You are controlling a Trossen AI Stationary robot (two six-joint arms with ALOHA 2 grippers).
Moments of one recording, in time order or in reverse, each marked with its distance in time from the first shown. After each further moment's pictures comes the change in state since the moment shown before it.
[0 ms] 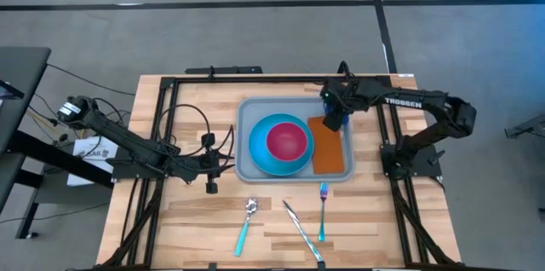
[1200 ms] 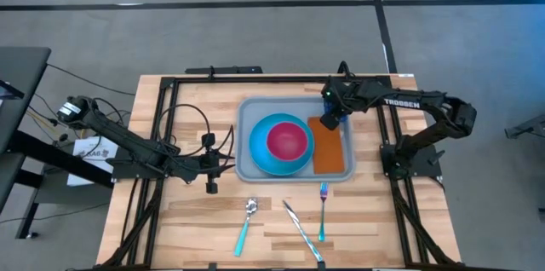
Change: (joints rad) left arm 0.000 0.000 0.000 0.009 0.000 0.009; right arm -0.059 0.002 -0.089 0.162 -0.044 0.023
